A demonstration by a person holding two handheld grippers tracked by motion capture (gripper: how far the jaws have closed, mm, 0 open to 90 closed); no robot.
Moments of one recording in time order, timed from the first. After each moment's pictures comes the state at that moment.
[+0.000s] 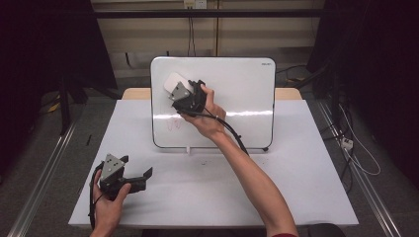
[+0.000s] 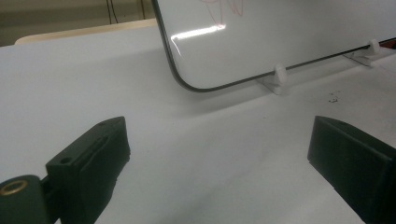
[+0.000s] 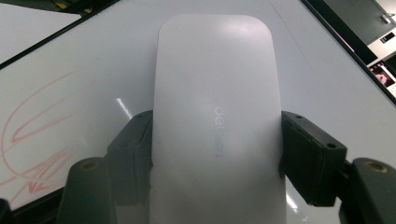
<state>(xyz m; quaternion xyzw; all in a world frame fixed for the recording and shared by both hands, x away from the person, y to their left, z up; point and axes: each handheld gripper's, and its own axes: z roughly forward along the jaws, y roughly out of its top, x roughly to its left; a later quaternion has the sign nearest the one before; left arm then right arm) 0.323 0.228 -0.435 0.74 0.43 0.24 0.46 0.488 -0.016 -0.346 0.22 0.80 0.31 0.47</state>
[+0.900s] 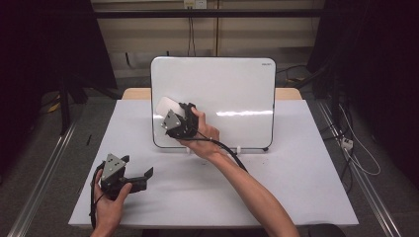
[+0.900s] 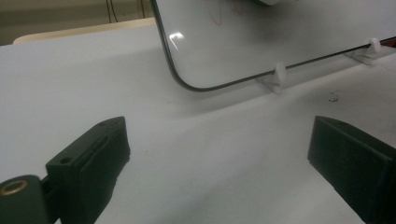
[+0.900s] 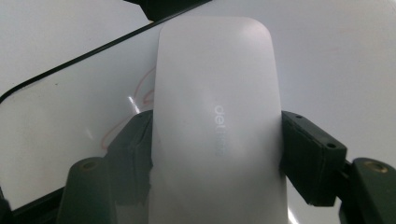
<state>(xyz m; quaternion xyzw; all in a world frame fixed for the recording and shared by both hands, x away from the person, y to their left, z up) 0.324 0.226 -0.436 0.74 0.42 0.24 0.46 0.448 0.005 -0.394 0.16 0.82 0.31 0.46</state>
